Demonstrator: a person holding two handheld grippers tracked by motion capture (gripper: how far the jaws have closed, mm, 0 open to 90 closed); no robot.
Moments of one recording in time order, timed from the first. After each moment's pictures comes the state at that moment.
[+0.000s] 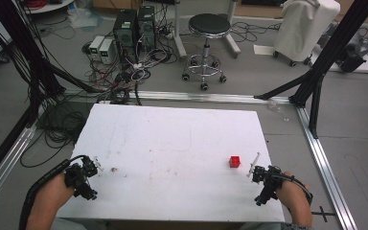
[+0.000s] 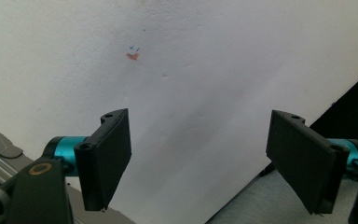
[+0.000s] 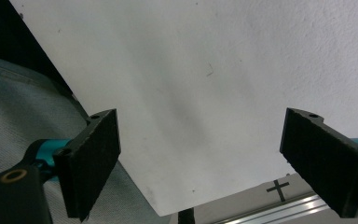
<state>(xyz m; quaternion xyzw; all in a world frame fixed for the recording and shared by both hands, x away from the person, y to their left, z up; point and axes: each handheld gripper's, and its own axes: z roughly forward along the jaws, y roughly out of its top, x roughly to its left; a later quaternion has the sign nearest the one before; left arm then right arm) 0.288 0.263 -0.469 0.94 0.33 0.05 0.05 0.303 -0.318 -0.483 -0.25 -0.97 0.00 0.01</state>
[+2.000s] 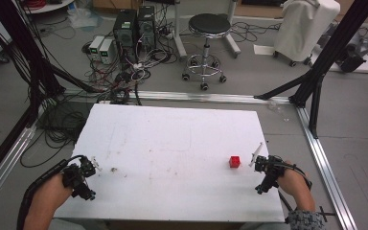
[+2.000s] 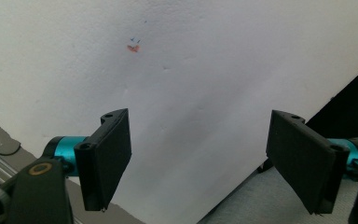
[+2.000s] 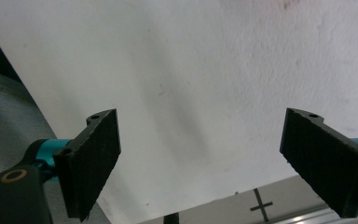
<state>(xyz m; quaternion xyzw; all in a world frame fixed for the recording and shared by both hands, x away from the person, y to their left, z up) 0.287 0.268 -0.467 0.94 0.34 0.05 0.05 0.338 -0.331 -0.479 -0.22 -0.97 -0.04 0.01</state>
